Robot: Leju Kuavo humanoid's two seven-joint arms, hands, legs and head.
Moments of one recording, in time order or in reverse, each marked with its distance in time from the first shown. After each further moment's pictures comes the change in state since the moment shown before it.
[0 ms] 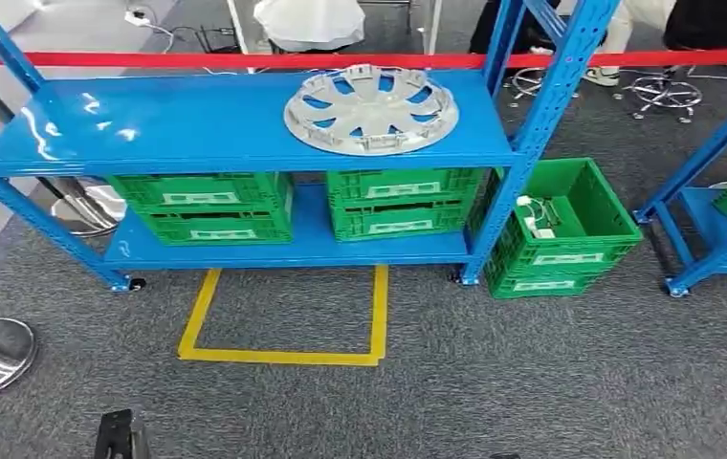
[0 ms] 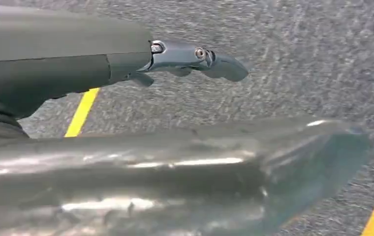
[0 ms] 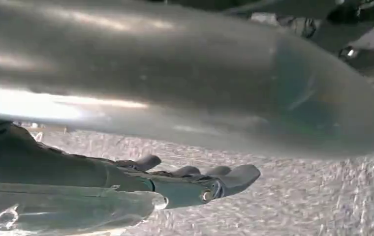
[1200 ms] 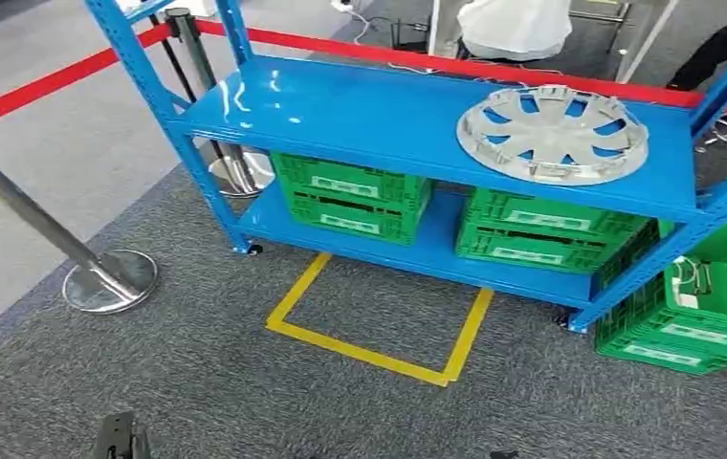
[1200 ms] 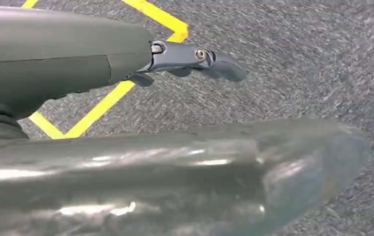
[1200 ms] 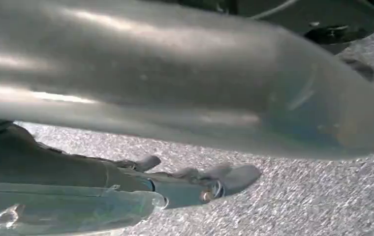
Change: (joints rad) left arm -0.003 -0.001 -0.001 0.001 -0.005 -0.003 -0.004; right arm 0.007 0.002 0.000 0.000 -0.029 0.016 -0.031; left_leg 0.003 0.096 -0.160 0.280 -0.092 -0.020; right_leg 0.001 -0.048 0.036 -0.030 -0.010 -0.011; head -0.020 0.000
